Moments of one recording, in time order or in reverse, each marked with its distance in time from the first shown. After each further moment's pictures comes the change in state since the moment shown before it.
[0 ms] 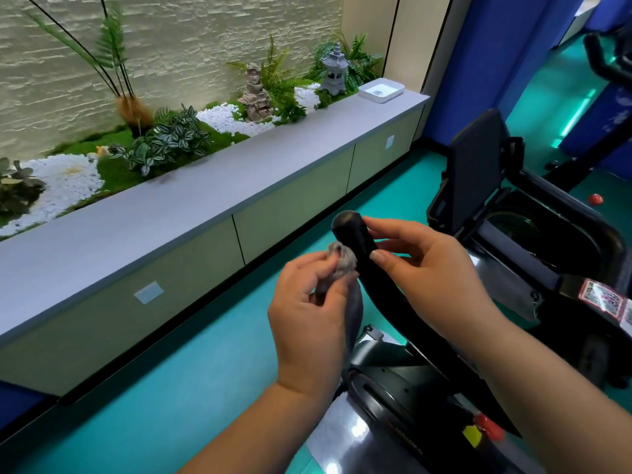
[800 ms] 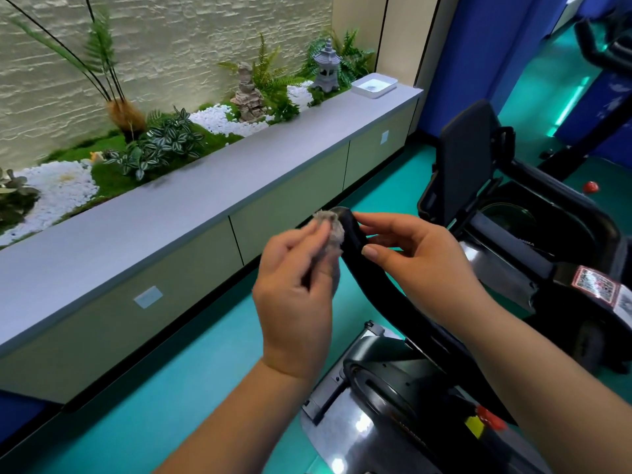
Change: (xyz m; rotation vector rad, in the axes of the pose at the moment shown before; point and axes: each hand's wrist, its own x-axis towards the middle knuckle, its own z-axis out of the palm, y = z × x) left_hand 0.018 0.006 -0.002 0.141 -0.031 0.271; right_hand 0.005 0.004 -0.003 0.106 -0.046 -0.027
